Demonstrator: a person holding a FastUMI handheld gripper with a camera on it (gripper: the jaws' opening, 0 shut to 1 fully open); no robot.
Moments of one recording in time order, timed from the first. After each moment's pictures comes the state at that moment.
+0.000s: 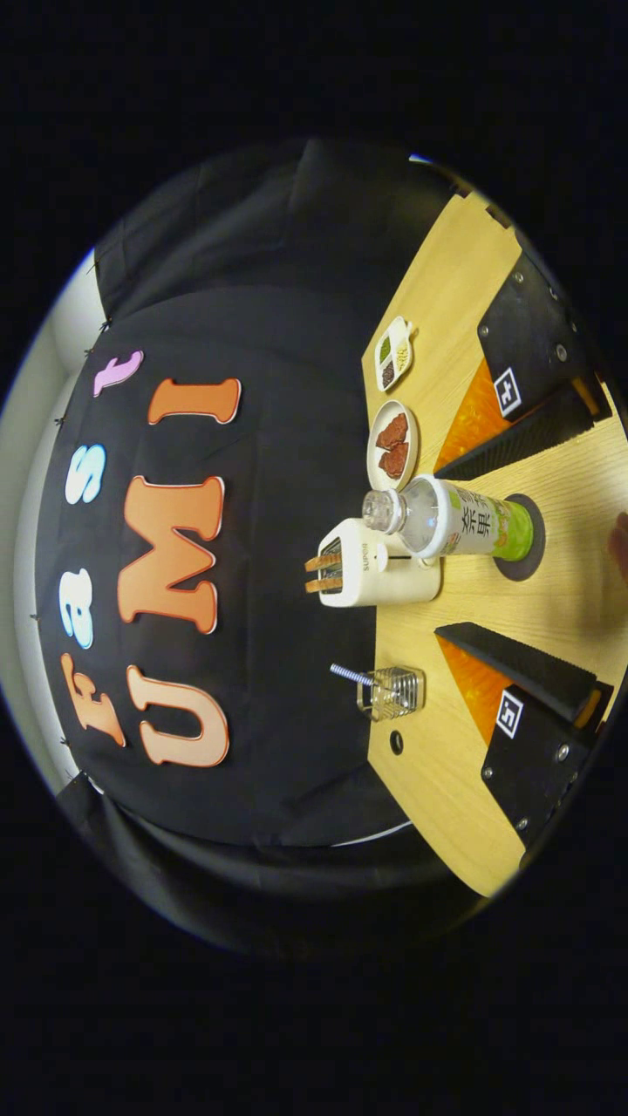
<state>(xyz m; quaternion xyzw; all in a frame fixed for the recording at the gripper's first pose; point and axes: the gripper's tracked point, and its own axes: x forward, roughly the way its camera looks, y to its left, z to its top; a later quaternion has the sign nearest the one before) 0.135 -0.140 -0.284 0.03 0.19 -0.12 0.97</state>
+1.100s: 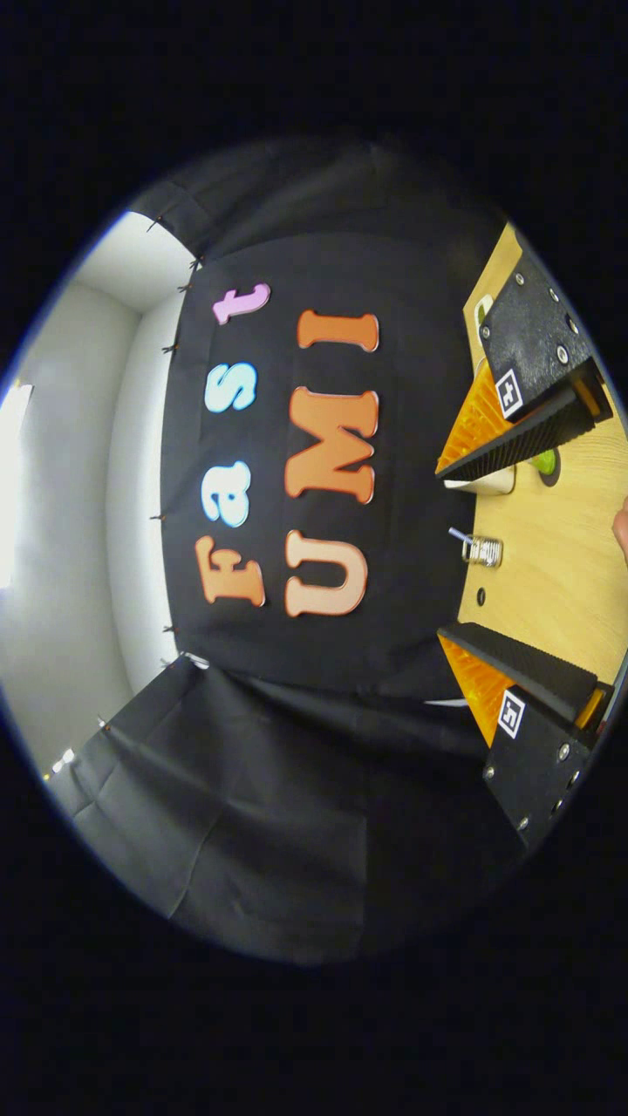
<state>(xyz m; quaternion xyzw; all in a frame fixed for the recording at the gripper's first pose) -0.013 -0.020 -0.049 0.01 -0.01 0.04 1.00</state>
